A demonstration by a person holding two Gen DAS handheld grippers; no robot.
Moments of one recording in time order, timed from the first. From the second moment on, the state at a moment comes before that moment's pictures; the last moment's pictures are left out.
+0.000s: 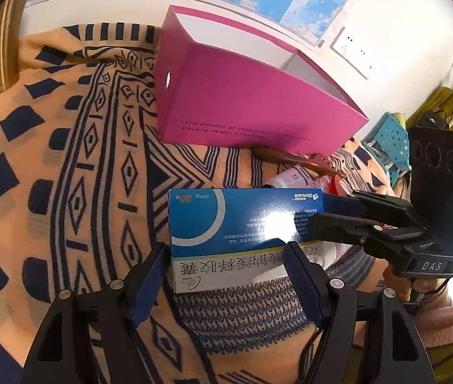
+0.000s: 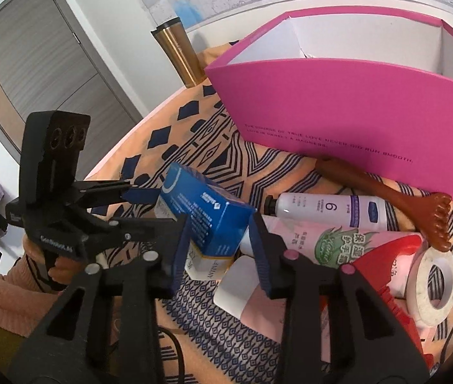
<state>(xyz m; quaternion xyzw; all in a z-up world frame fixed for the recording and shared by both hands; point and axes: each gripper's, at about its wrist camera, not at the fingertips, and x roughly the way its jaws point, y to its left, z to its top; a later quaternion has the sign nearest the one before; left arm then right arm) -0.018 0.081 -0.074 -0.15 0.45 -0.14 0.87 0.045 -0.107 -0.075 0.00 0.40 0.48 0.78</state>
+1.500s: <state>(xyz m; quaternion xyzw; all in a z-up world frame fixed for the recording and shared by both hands) 0.004 0.083 -0.065 -0.17 0.43 -0.15 0.88 0.075 -0.113 -0.070 0.04 0.41 0.46 0.79</state>
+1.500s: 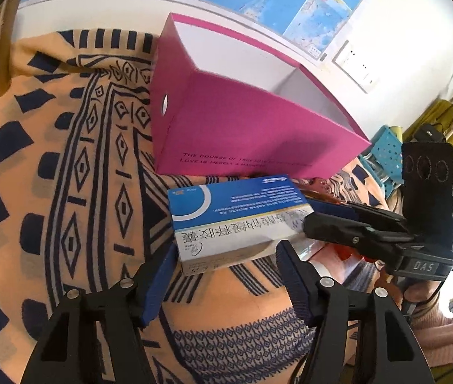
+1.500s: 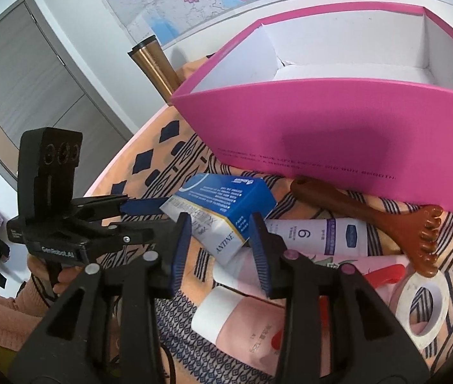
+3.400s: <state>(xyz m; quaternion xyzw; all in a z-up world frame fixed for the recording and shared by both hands) 0.046 0.052 0.056 -0.09 0.31 -0.14 0.94 0.107 -0.148 0.038 0.07 0.29 0.46 0.84</state>
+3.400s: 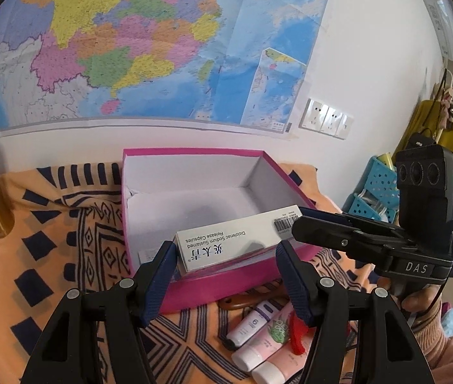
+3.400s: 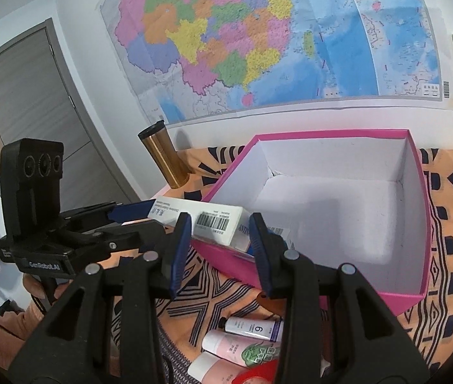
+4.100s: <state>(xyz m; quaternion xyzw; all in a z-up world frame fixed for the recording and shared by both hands) 0.066 0.061 0.043 -0.10 0.33 -0.13 0.93 0.131 -0.132 0.020 0.08 0.32 0.45 0.83</state>
